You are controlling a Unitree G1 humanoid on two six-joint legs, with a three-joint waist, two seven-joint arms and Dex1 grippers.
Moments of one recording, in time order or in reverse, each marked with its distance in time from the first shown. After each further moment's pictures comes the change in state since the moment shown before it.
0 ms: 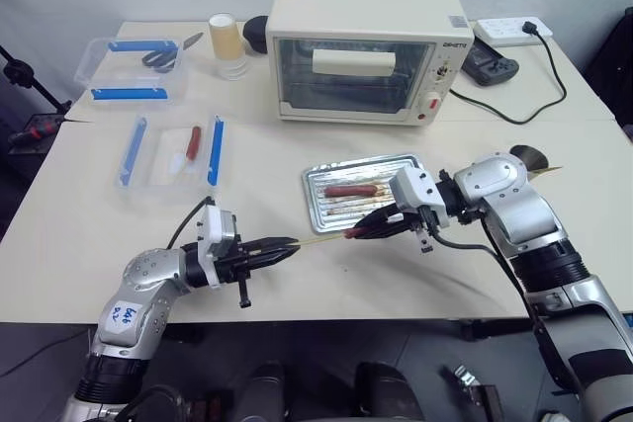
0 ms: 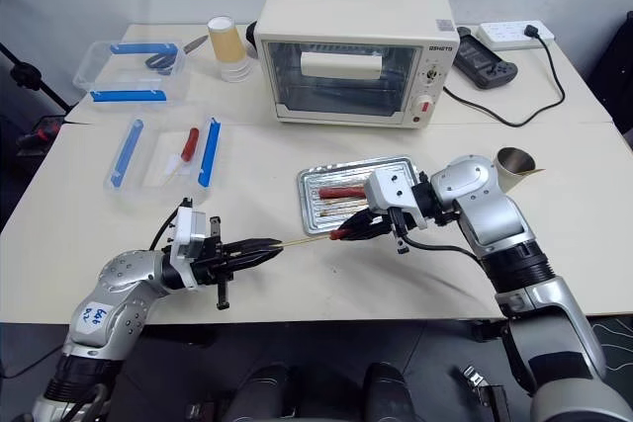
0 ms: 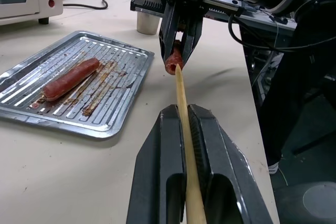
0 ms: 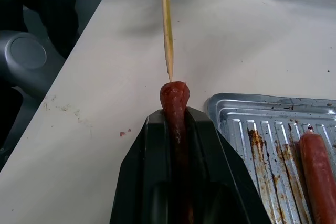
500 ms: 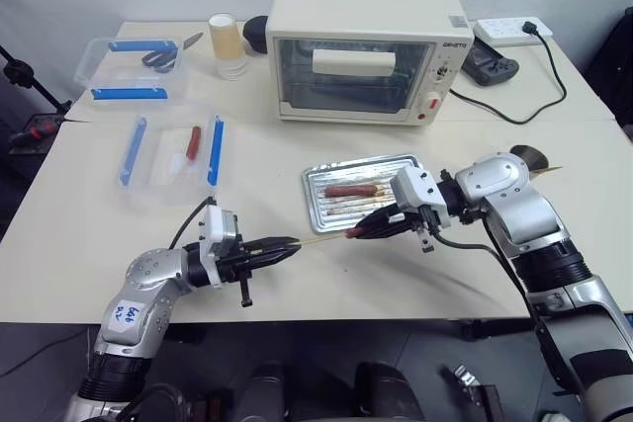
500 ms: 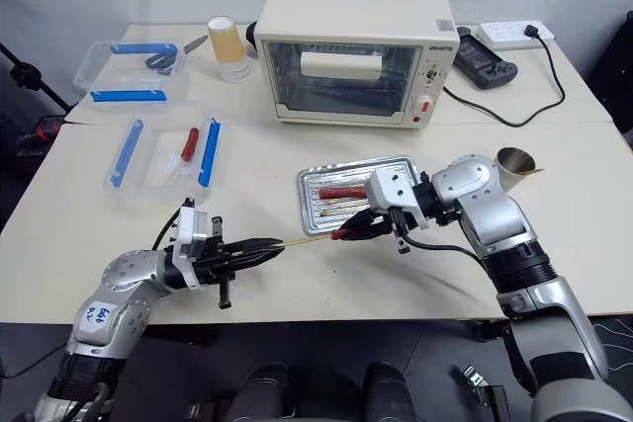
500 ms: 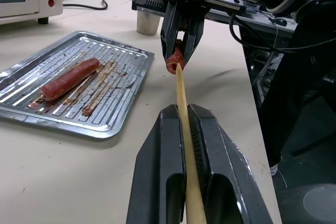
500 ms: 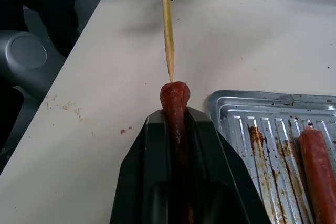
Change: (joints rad) left arm -0.005 -0.010 -0.006 0.018 0.003 -0.009 0.000; right arm 0.001 -0.005 -0.001 -0.004 0.000 0.013 0.000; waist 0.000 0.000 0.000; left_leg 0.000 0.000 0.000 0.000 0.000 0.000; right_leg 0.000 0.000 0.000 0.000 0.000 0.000
